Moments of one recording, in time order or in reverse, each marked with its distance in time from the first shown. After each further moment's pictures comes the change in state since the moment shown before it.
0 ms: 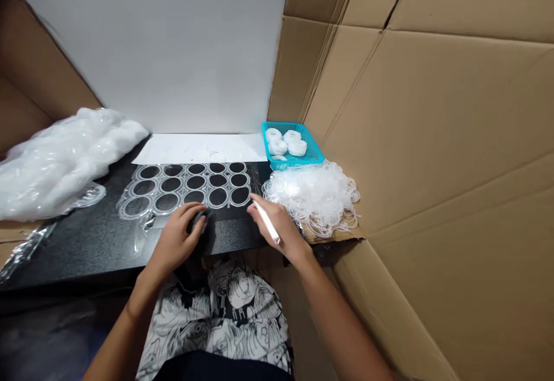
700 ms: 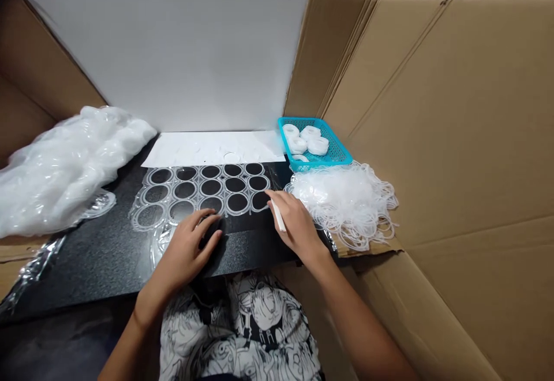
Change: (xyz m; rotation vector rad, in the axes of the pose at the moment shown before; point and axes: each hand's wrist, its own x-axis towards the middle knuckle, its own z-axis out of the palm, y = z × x) left_hand 0.004 -0.036 -0.019 0.248 -0.170 0.107; right_hand 0.033 0.012 0.030 -0.285 0.015 -0.149
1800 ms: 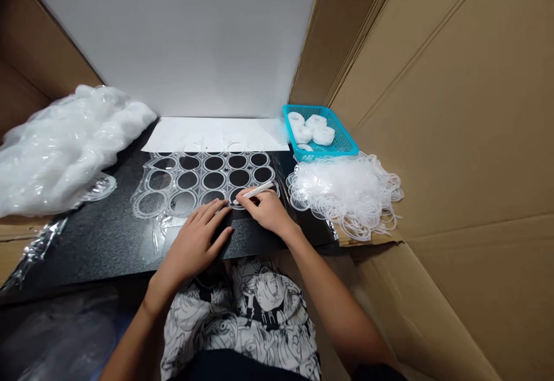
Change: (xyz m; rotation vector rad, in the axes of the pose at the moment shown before) left_hand -0.010 0.009 0.010 0.139 -0.096 0.088; right_hand 0.027 -0.018 0.056 0.528 -0.140 0.159
